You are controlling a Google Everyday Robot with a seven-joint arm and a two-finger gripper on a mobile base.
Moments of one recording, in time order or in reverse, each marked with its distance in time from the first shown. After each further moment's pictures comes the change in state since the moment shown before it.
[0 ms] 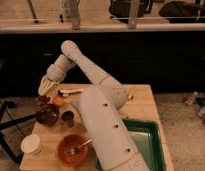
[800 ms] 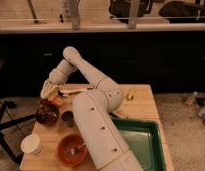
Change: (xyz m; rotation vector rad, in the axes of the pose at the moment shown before) arm 0.028 0.005 0.010 -0.019 -0.080 0.053
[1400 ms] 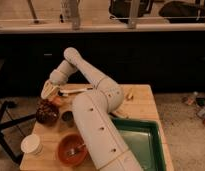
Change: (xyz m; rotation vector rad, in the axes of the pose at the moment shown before) arm 0.001 0.001 0.000 0.001 -0.005 0.006
